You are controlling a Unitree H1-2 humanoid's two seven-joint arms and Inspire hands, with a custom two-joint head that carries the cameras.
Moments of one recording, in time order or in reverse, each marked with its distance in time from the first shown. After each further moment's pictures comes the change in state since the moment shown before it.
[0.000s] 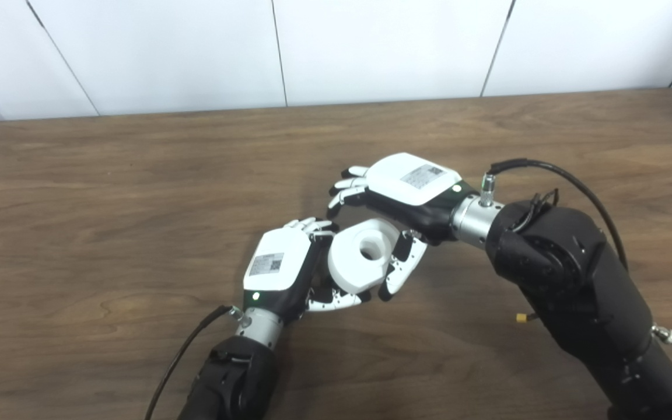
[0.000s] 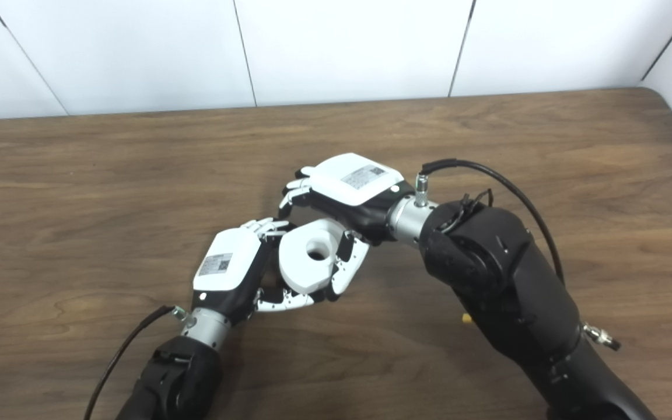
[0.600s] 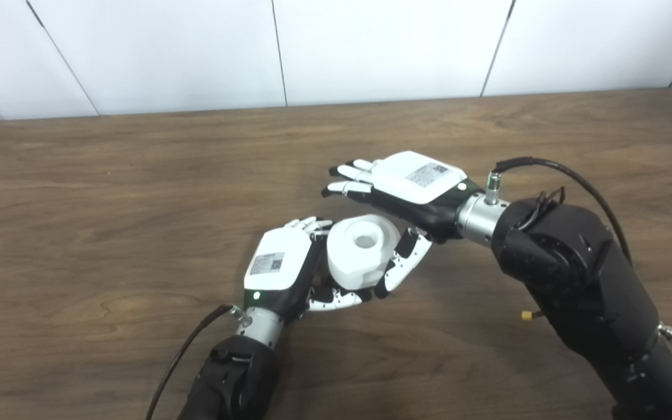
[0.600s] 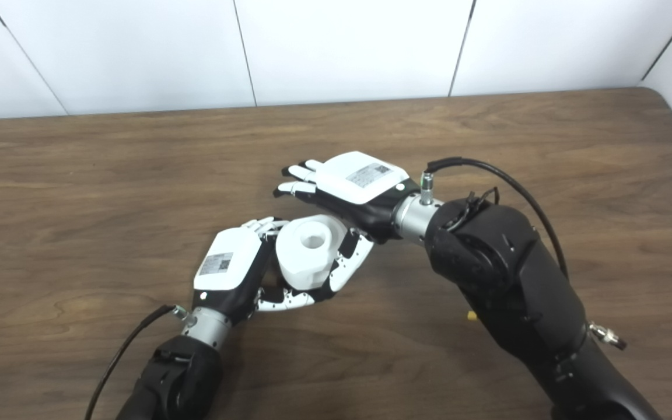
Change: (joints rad) left arm -0.002 0.001 -0.001 0.001 -0.001 0.000 0.000; right arm 0.000 -0.011 -0.021 0.000 0.010 -0.016 0.000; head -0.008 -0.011
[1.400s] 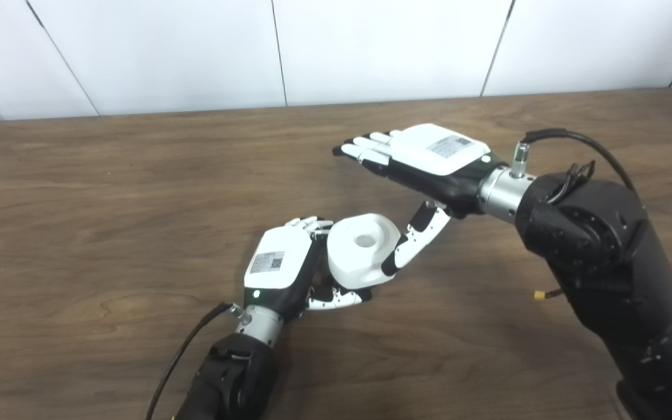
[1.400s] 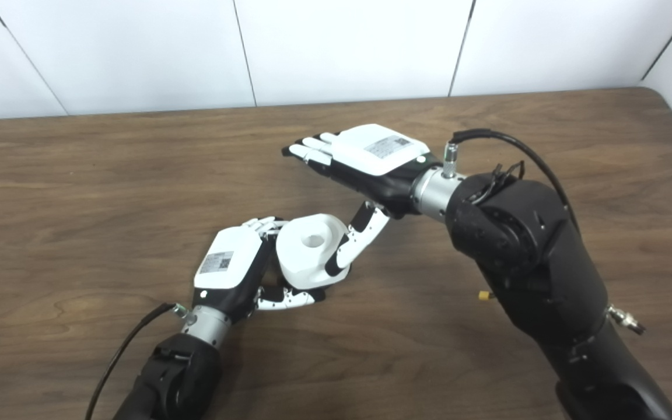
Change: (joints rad) left arm -0.010 0.010 0.001 0.018 -0.016 -0.022 0.012; right arm -0.065 -0.040 -0.076 -0.048 0.029 0.065 0.092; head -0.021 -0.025
